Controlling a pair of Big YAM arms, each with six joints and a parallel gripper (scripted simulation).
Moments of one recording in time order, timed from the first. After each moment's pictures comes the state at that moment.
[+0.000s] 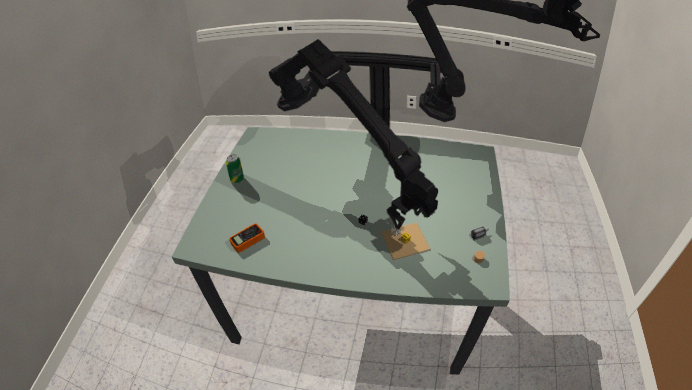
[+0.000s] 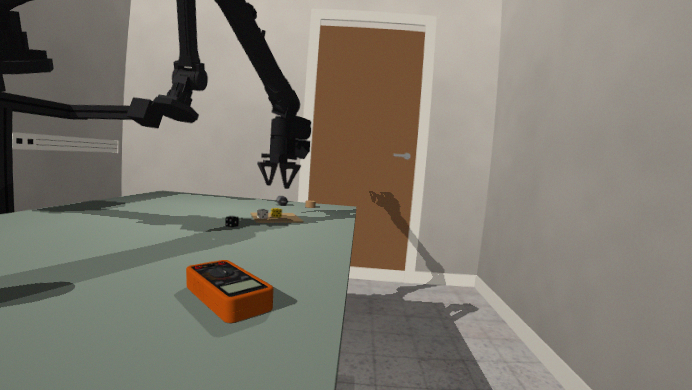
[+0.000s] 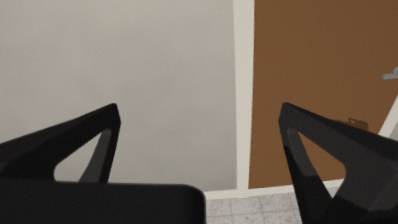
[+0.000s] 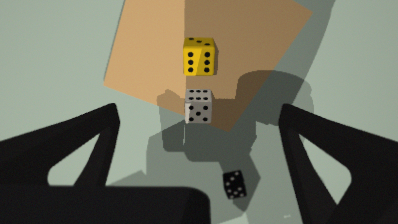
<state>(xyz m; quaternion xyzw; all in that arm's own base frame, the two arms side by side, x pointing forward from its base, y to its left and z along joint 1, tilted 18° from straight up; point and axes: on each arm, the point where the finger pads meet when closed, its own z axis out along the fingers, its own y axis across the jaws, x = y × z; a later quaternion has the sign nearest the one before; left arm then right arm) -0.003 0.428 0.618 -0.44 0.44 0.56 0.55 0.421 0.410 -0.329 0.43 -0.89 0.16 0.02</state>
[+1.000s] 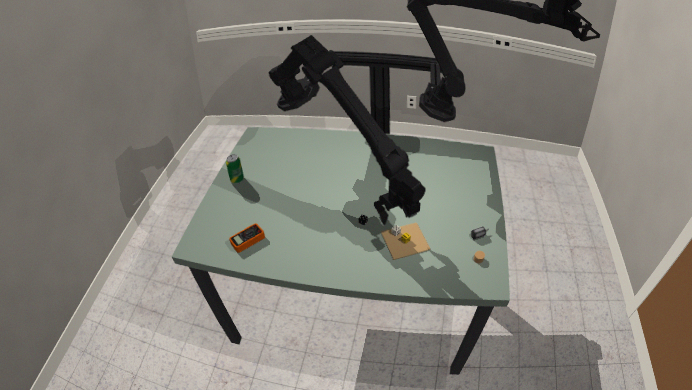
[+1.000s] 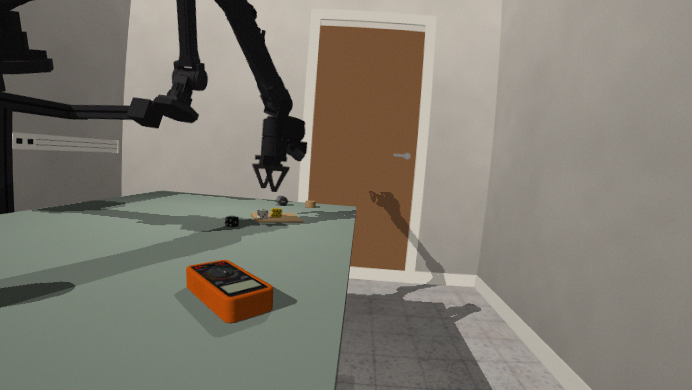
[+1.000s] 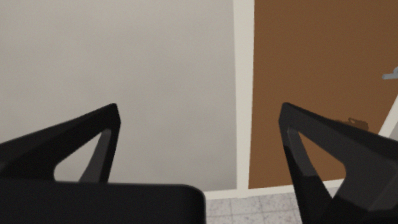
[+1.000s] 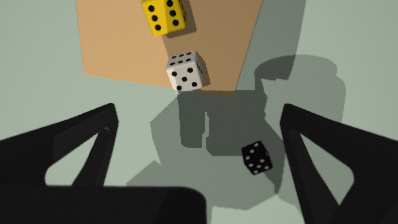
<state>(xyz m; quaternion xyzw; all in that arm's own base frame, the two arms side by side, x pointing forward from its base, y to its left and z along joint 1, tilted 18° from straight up) -0.003 0.428 0.618 -0.44 0.44 0.56 0.55 0.407 0.369 -0.324 0.32 -0.94 0.16 0.01</state>
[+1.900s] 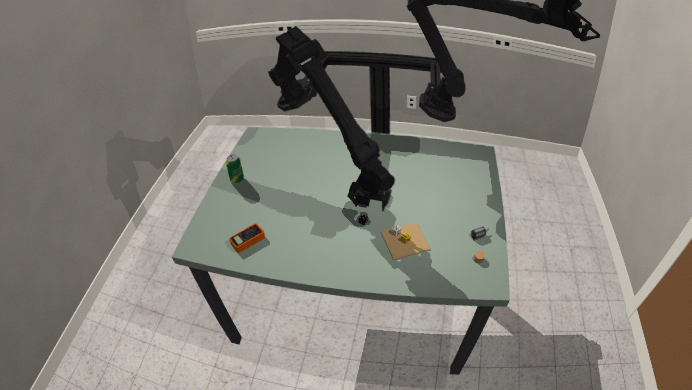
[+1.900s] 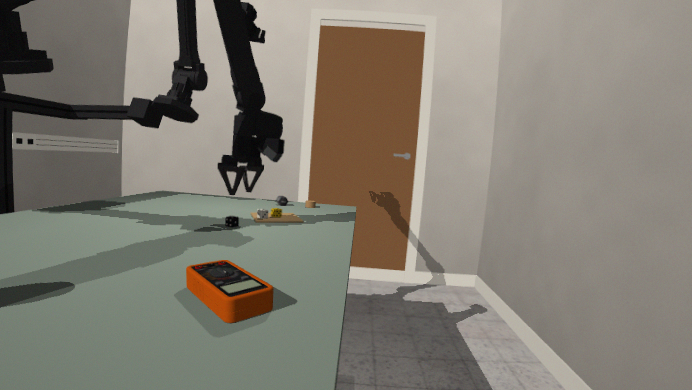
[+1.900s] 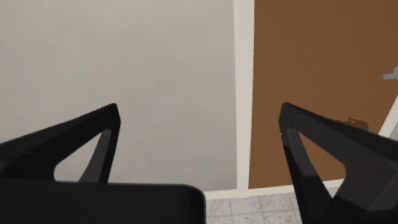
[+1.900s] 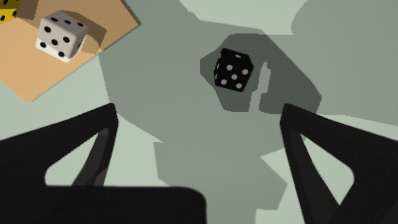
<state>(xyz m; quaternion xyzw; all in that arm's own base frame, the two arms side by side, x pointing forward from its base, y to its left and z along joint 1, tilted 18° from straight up) -0.003 0.428 0.618 -0.44 0.44 0.56 0.55 0.361 0.274 -0.305 -0.04 -0.99 0.15 -0.05</state>
